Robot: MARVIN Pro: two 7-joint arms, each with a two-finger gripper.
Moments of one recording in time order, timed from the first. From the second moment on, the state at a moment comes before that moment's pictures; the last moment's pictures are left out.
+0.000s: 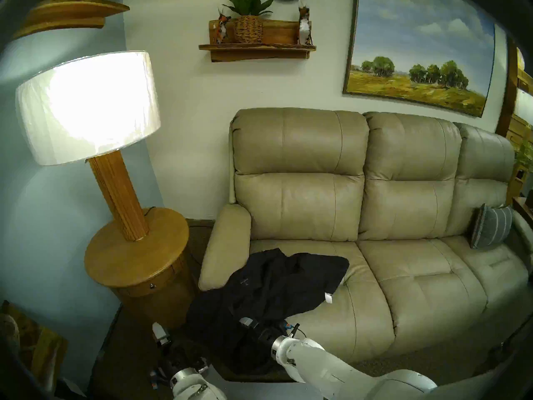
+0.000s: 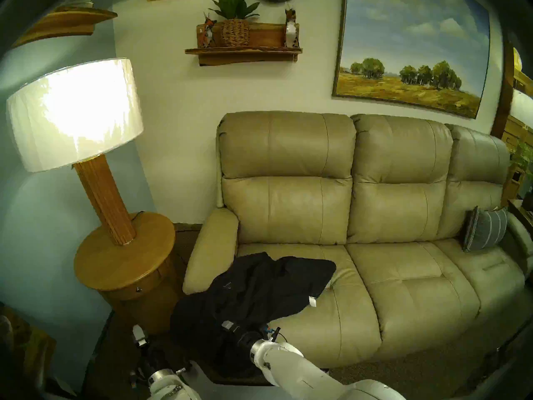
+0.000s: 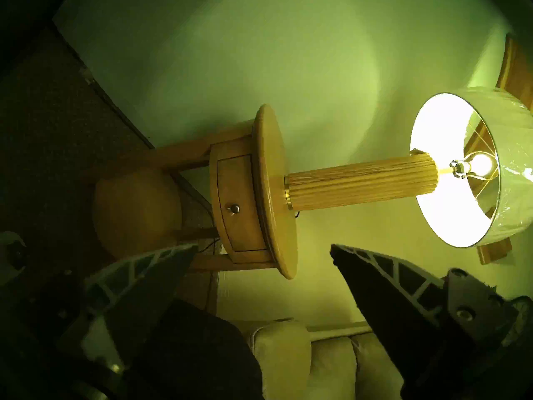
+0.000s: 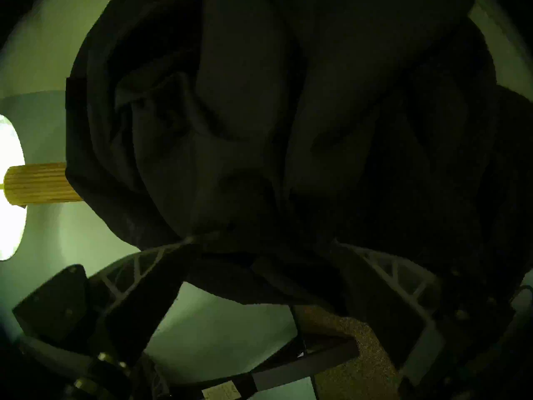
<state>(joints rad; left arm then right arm) 2.02 -1.32 -1.15 -1.40 -2.48 -0.96 -0.86 -1.34 -1.57 0.81 -0.53 1.46 0.19 0.37</state>
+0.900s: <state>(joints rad) 2.17 -1.25 -1.17 -1.42 -2.44 -0.85 -0.92 -1.29 -1.62 0.75 -0.48 1.49 0.10 0.40</state>
